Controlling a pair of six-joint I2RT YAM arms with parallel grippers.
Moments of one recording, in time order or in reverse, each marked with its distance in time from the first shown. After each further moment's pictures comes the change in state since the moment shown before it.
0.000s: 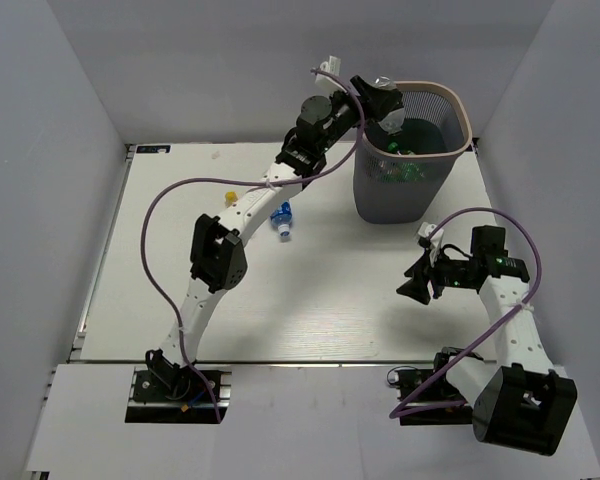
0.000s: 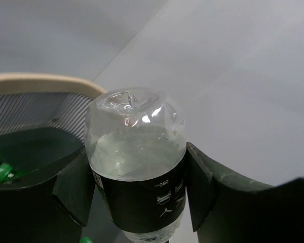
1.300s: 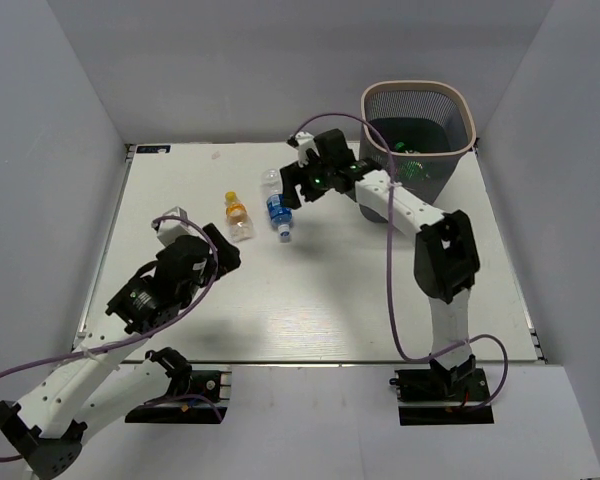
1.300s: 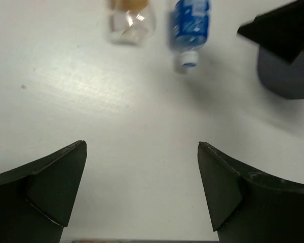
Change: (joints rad) left arm 0.014 -1.582 -1.492 -0.986 -0.609 -0.037; right arm 0.744 1.010 1.029 0.482 0.598 0.967
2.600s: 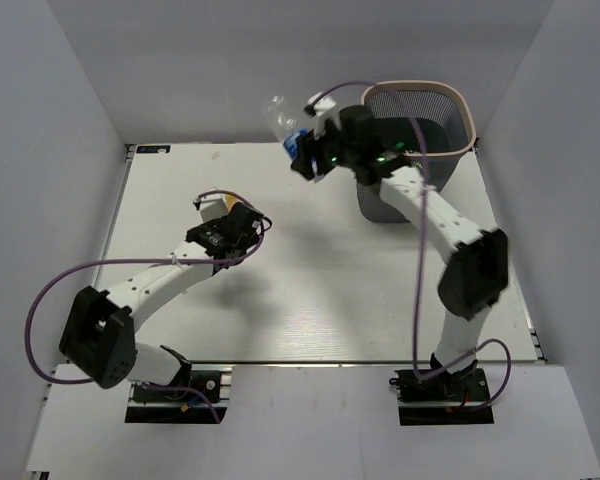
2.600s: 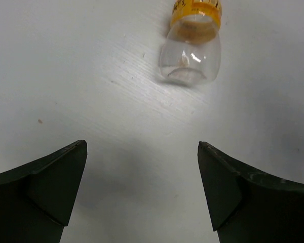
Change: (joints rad) left arm 0.053 0.588 0.086 0.108 -0.216 -0.065; right arm -0.003 -0.093 0.016 0.100 0.108 -0.048
